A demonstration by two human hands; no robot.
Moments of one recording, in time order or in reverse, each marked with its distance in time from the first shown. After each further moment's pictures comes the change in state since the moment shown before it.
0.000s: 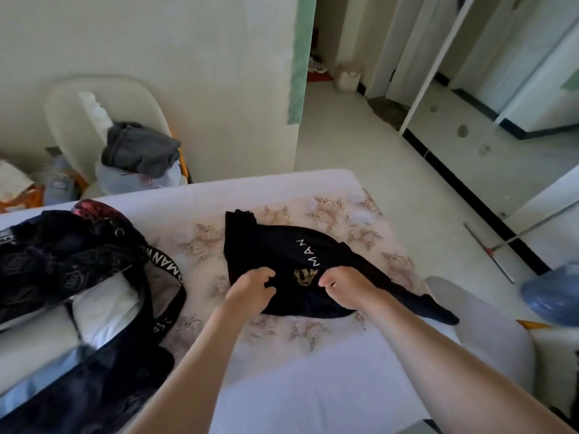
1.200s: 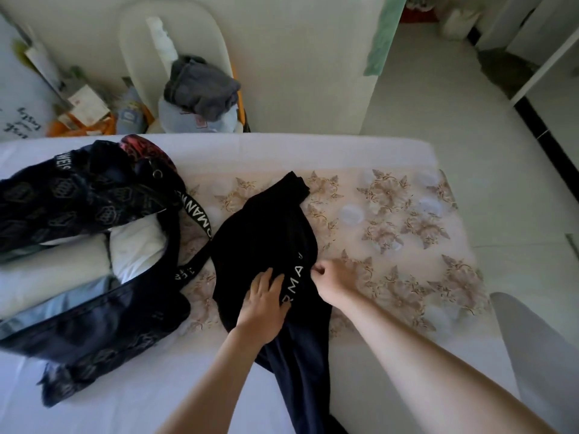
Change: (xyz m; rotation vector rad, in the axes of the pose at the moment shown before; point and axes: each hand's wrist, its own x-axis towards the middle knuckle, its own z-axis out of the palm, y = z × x) left_hand -0.024 -0.043 0.091 0.221 0.100 -0.197; right_hand 0.076 -0.031 0.082 0.206 -0.008 0.053
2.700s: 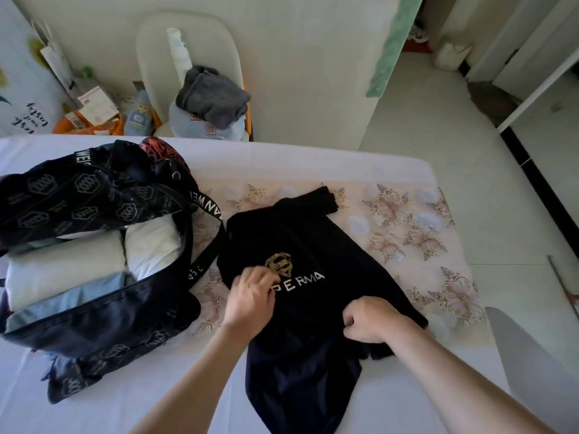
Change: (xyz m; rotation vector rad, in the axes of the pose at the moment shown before) left_hand -0.005 -0.049 -0.019 -0.050 0.507 0.231; right_hand -0.049 0.038 -0.035 -0.713 -0.374 -0.206
